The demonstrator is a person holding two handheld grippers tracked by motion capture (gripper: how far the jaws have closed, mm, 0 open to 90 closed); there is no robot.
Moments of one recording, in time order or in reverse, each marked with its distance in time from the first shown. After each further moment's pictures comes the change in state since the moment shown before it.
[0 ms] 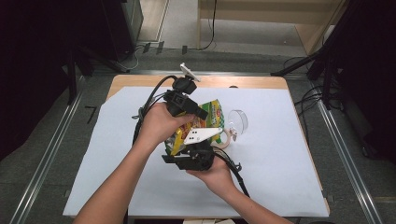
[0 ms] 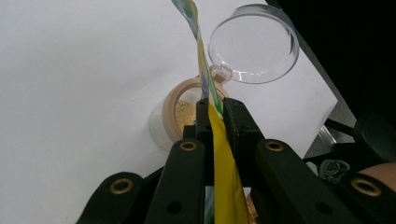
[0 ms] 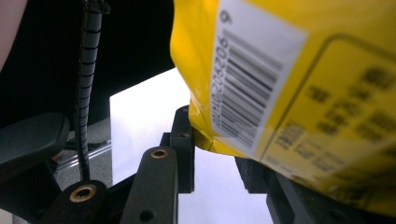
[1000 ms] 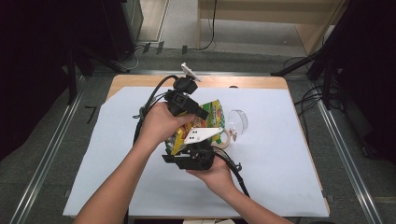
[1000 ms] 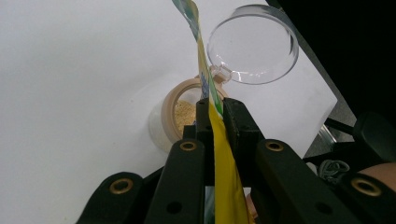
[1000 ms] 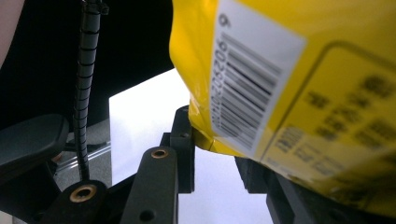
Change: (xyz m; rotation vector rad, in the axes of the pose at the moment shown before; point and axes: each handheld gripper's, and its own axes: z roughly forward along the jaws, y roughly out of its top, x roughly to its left) left arm -0.002 0.002 0.001 0.009 0.000 0.005; right arm -0.001 0.000 0.000 -0.003 -0.004 0.006
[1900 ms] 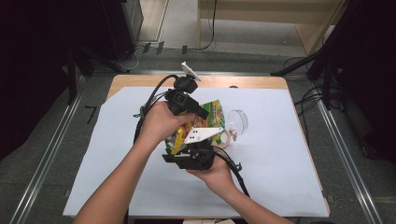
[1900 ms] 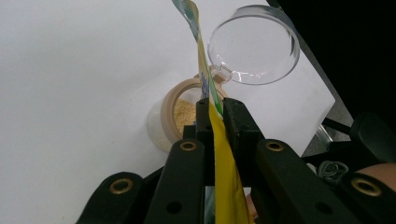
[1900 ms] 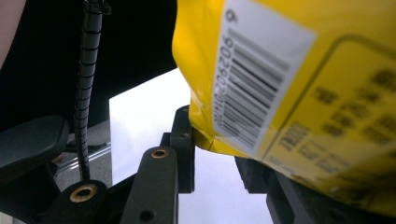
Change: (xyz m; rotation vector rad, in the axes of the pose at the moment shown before) left arm 0.002 0.003 0.001 0.009 -0.007 -0.019; right arm 0.000 0.001 -0.001 -0.005 -0.001 0.001
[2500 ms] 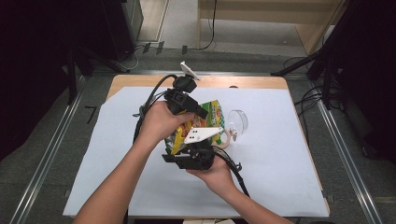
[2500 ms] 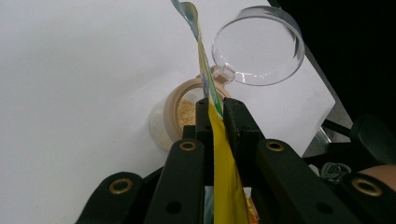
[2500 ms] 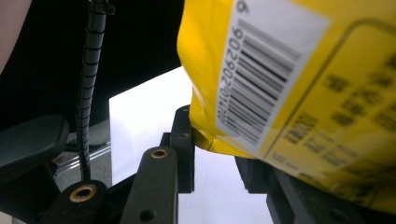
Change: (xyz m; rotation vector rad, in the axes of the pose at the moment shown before) left arm 0.004 0.000 0.000 0.002 -0.002 -0.007; right arm 0.000 0.000 0.000 0.004 -0.001 0.000
